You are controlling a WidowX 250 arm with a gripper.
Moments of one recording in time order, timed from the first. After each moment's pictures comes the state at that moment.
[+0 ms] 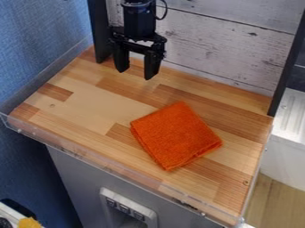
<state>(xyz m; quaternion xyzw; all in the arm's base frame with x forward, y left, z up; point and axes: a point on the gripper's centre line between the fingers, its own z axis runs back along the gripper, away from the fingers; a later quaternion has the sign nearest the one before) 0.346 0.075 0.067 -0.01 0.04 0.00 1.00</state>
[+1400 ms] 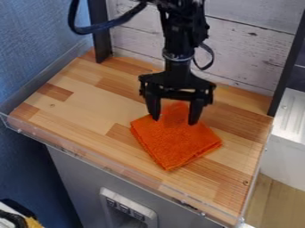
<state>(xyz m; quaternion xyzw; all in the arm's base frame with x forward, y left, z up) 0.303 -0.018 0.045 0.01 -0.02 0.17 0.99</state>
